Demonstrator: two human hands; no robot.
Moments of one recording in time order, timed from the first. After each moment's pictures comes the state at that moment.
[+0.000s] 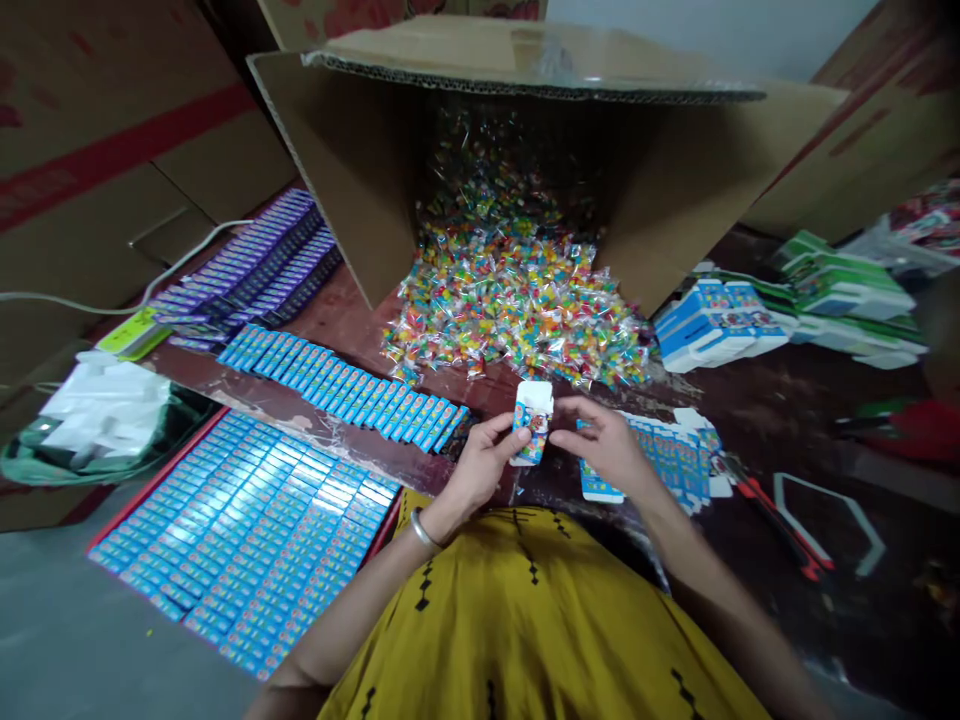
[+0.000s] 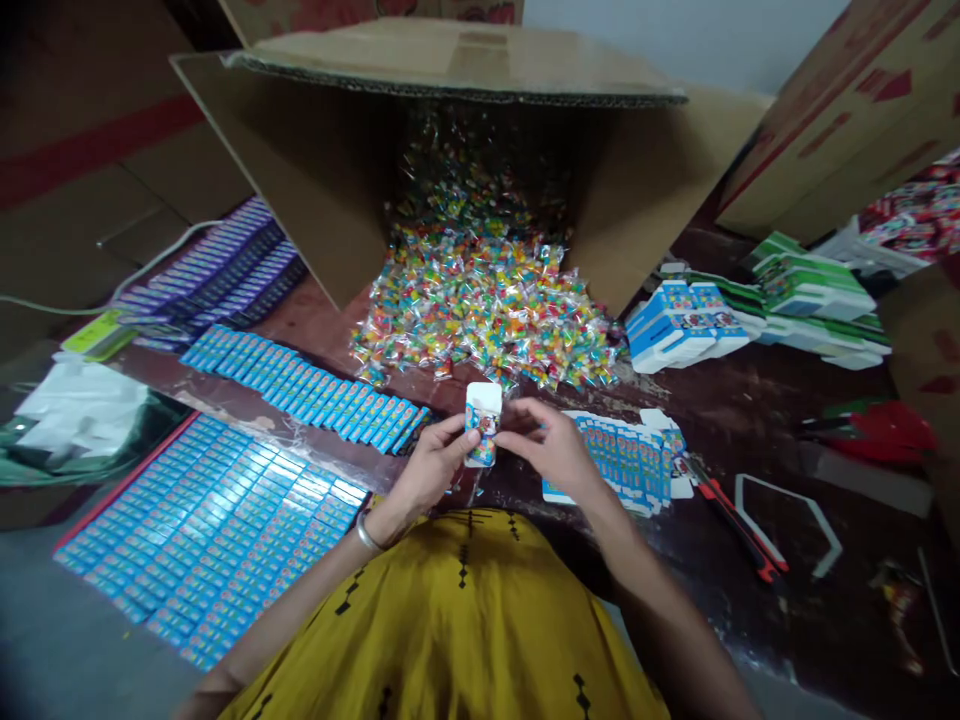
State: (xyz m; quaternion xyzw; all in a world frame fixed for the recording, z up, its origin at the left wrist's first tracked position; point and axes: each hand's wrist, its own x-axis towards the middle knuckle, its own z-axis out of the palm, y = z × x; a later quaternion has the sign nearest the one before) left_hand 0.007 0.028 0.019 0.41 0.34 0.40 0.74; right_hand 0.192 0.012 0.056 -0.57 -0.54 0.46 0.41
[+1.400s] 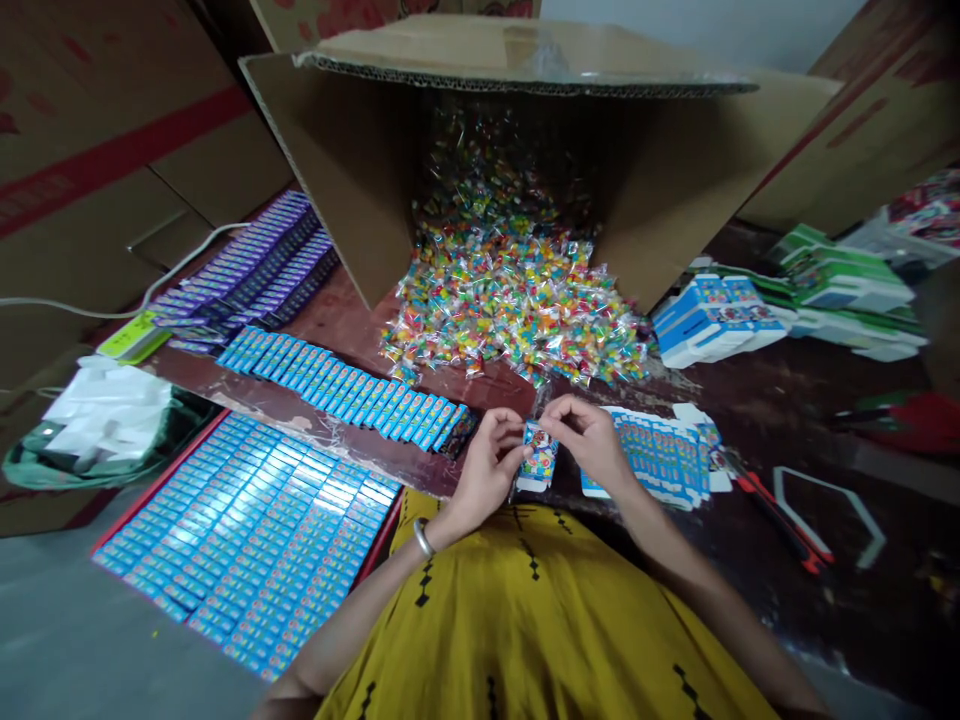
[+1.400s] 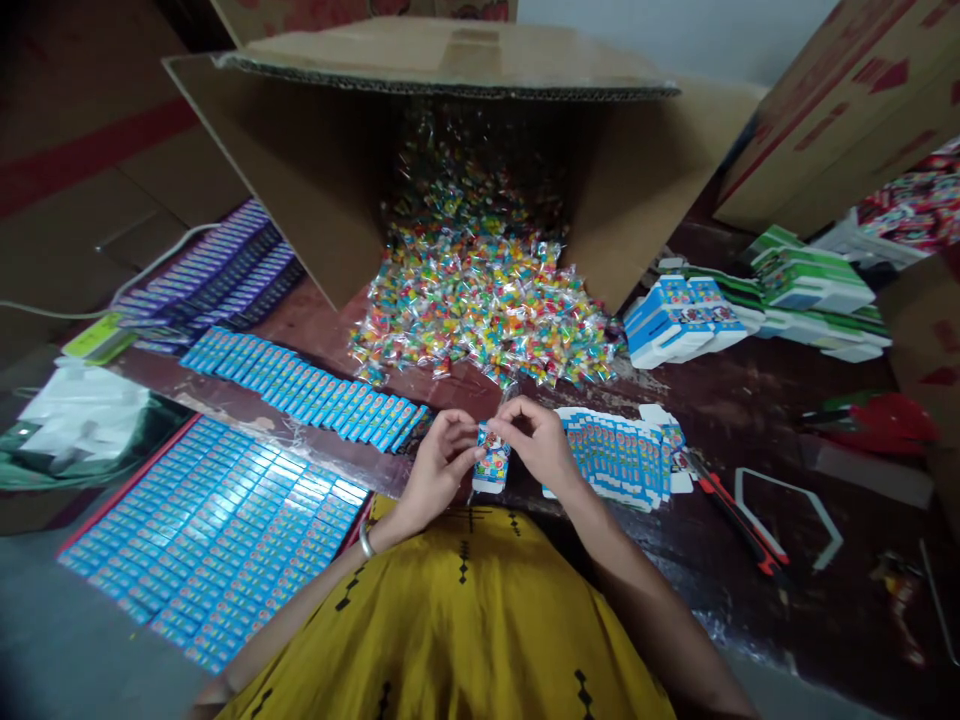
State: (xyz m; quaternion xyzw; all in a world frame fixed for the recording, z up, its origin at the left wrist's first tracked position) left_hand 0.006 0.013 0.024 0.51 0.38 0.42 0.65; right_hand 0.180 0.015 0.037 -0.53 -0.56 0.43 0.47
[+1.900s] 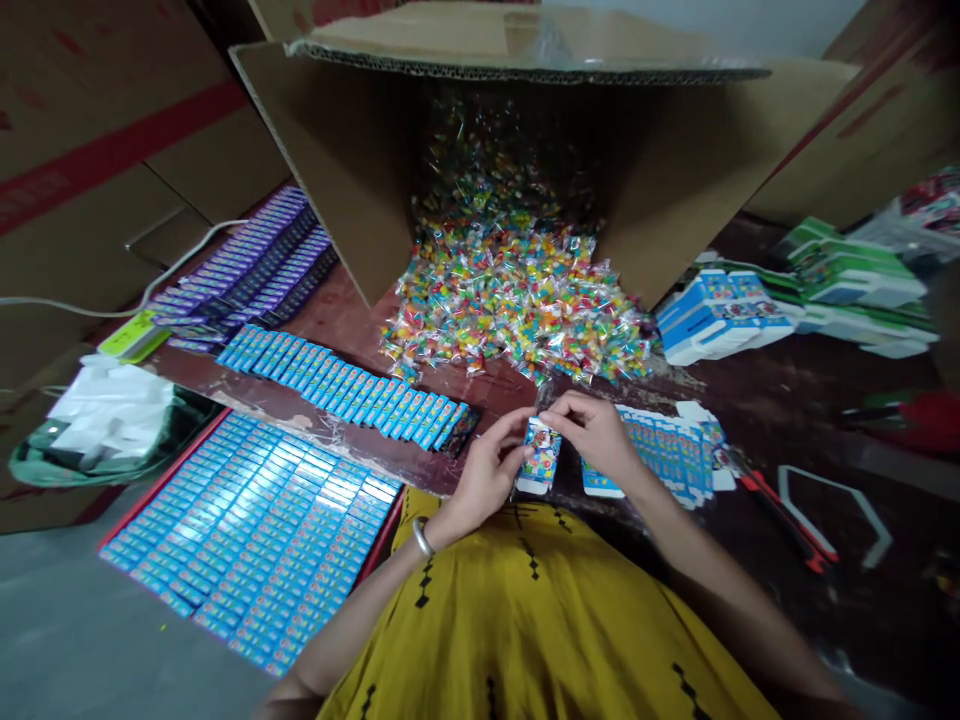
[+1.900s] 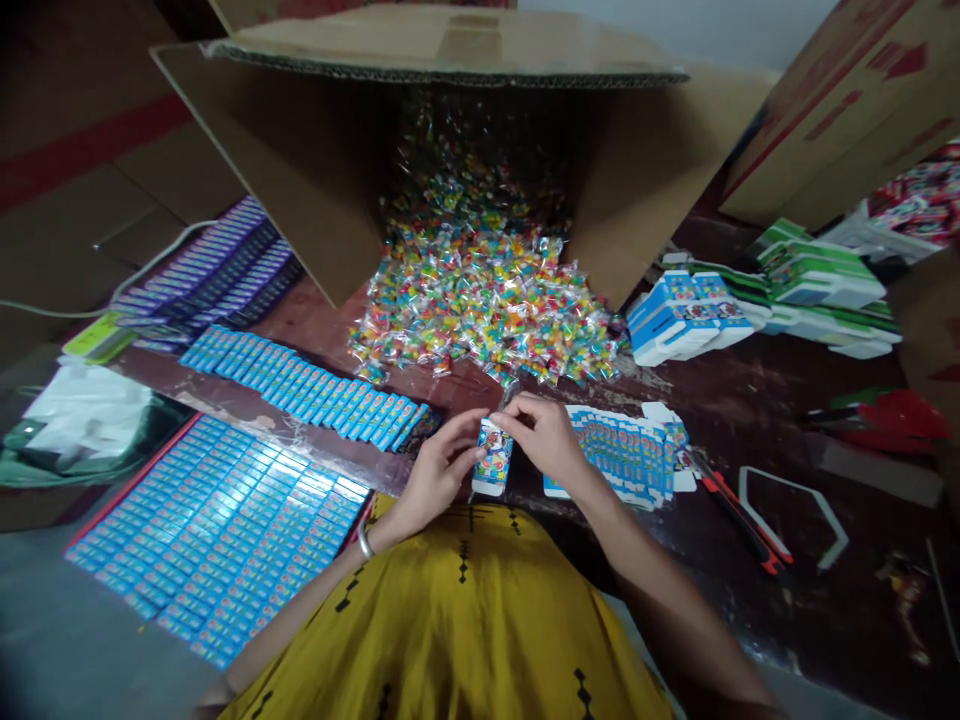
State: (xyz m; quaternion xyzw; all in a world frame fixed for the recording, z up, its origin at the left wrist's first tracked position) left_hand 0.003 0.014 0.027 0.57 0.37 0.38 0.63; right_hand 0.191 0.025 0.044 -0.56 -0.62 0.39 0.39
